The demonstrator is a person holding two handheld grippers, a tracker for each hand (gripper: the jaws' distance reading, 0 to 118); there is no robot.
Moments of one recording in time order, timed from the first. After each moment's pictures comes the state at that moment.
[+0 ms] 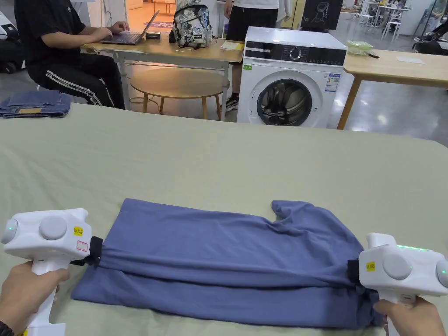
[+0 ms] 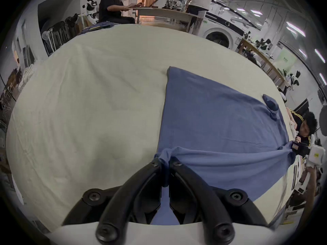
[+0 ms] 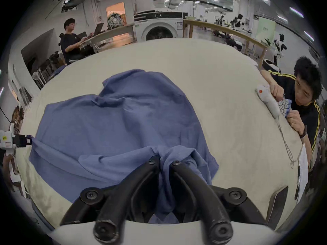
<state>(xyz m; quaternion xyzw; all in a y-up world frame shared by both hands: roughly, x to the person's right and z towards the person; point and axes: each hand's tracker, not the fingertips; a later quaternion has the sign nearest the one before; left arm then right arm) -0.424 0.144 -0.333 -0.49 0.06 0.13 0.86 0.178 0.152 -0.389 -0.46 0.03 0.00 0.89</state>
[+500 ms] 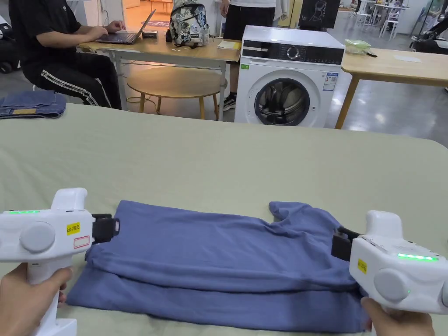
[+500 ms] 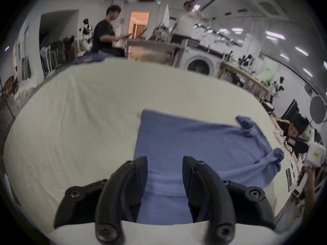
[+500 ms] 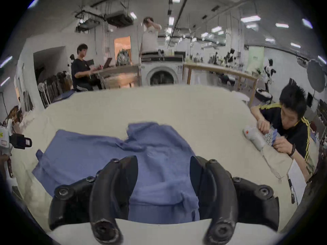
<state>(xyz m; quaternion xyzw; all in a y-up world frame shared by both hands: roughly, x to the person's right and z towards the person) -0.366 0.223 -0.282 -0.31 0.01 0.10 0.94 0.128 0.218 -0.326 -0.24 0.04 0.01 0.97</state>
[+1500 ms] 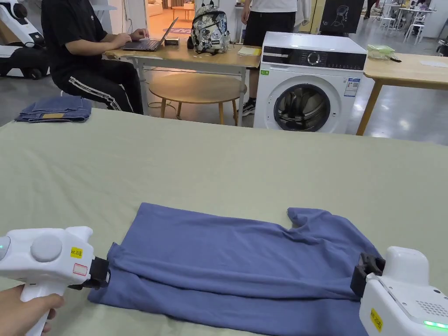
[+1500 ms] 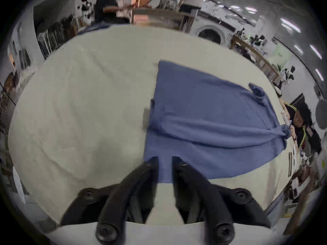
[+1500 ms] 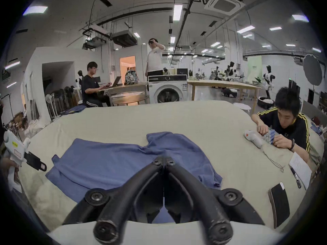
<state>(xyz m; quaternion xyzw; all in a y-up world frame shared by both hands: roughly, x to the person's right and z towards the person) -0.419 0.164 -0.280 -0.53 0.04 0.12 0.84 0.113 0.213 -0.260 -0.20 0.05 -0.02 0.98</state>
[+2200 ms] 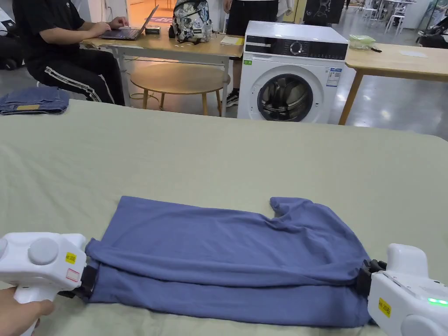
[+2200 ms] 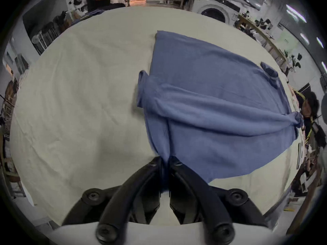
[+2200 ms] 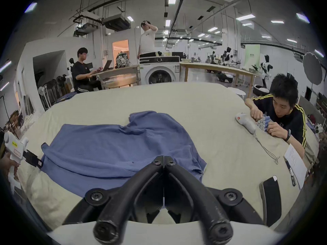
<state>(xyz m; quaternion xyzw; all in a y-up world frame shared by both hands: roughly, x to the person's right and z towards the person) -0.406 0.136 -0.288 -0.56 0.03 0.10 0.82 0.164 0.202 -0.276 -0.29 0.03 -0.01 0.96</state>
